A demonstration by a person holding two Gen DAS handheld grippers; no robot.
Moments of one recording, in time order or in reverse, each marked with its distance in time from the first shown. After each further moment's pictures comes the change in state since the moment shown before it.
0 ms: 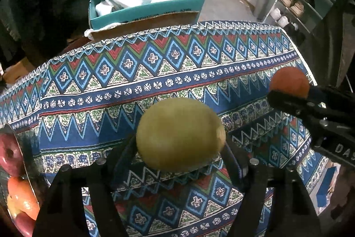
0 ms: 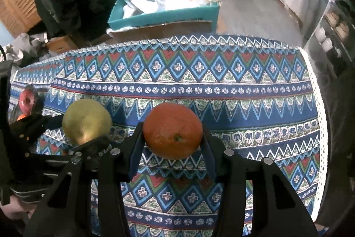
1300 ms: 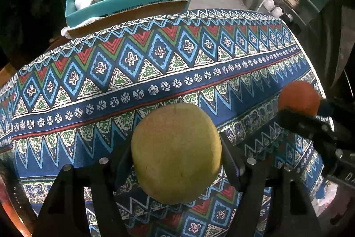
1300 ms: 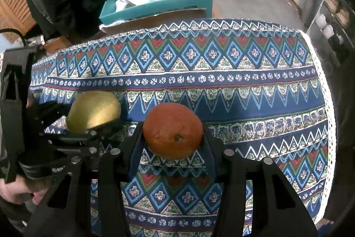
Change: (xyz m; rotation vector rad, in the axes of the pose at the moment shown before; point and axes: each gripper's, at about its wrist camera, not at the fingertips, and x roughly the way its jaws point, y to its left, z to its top) left arm 0.043 -0.008 0.022 0.043 0.047 -0.061; right arm 0.018 -0.016 -0.008 0.046 0.035 0.015
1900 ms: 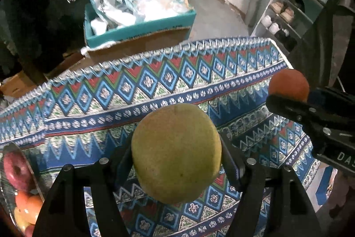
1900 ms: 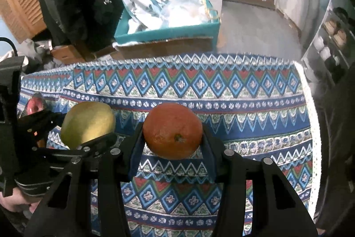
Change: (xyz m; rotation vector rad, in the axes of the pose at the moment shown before) left arm -0.074 0.003 -0.007 -0.007 -0.134 0.027; right arm -0.049 0.025 0.016 -0.068 -0.119 -0.018
